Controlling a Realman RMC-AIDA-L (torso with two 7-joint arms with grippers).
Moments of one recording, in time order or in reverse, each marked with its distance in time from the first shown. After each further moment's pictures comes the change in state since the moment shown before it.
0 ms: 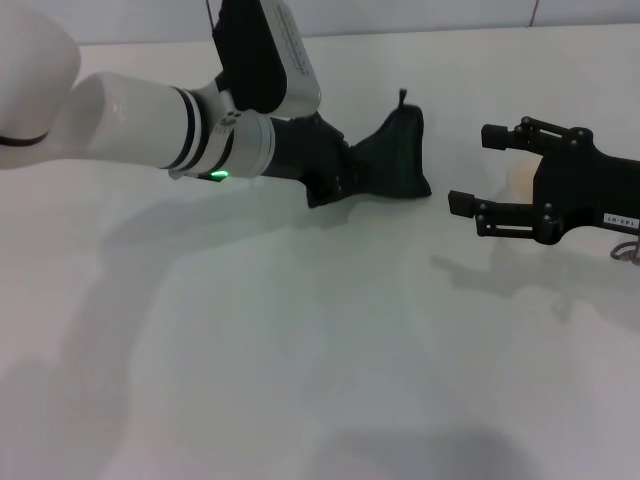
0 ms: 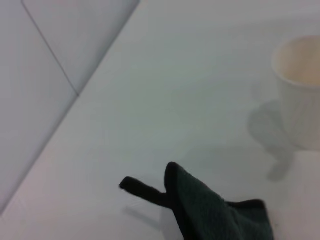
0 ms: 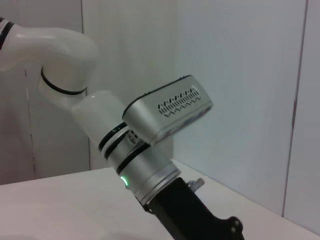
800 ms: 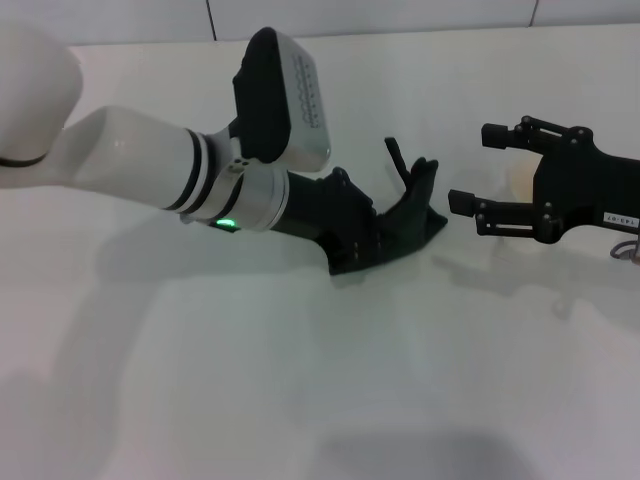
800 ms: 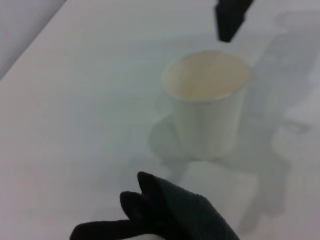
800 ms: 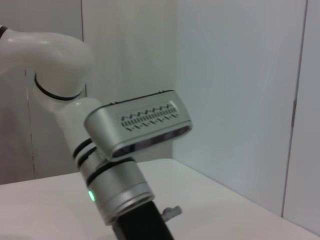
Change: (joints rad) left arm 0.055 -0.005 0.064 0.064 0.004 0.193 -0.013; right arm 0.001 0.000 0.000 0.000 0.001 0.002 -0.001
